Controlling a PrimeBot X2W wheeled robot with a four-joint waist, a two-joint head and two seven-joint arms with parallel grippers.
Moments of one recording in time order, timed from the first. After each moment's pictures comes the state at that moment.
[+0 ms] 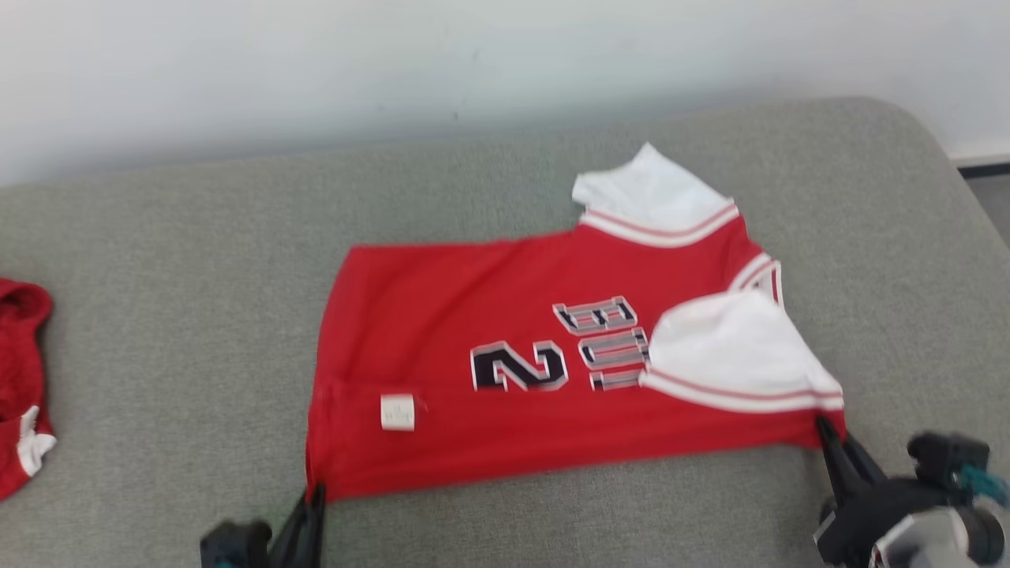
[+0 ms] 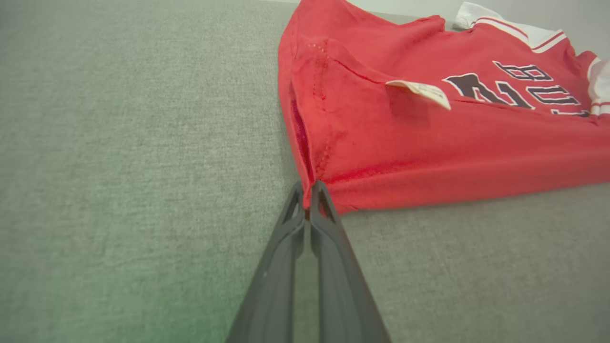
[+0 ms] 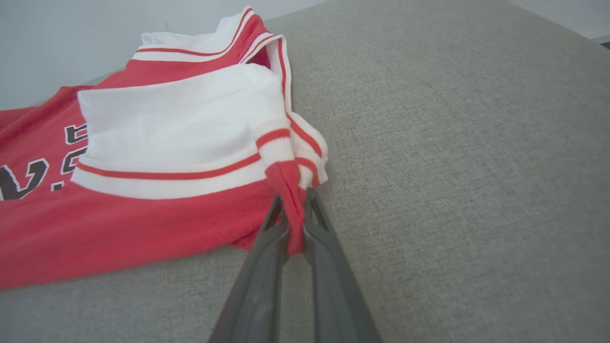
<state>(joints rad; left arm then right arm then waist) -0.18 0.28 -0.46 0.49 -0.57 0.06 -0.26 -0.27 -0.42 0.27 0.69 0.70 0.13 -0.23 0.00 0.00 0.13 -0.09</state>
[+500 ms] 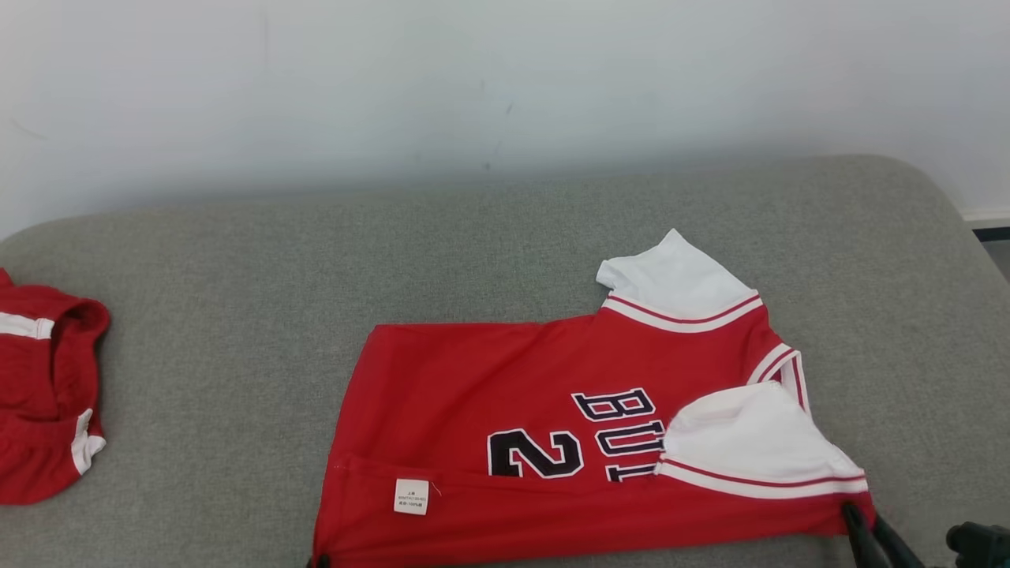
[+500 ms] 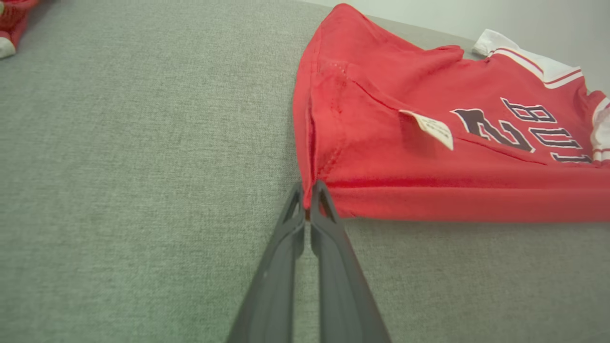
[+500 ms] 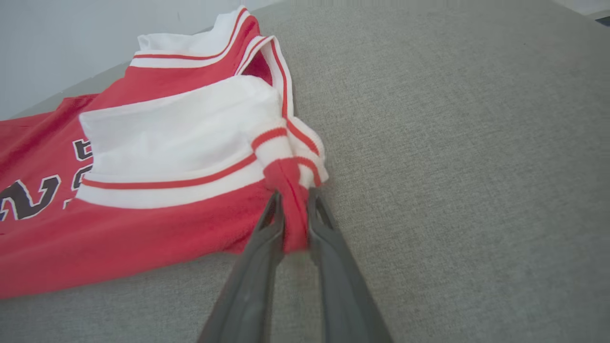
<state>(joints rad) 0.02 0.29 -0.45 0.32 -0.61 0.12 -0.25 0.04 -0.40 0.10 0.45 0.66 0.13 -0.14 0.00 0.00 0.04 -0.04</state>
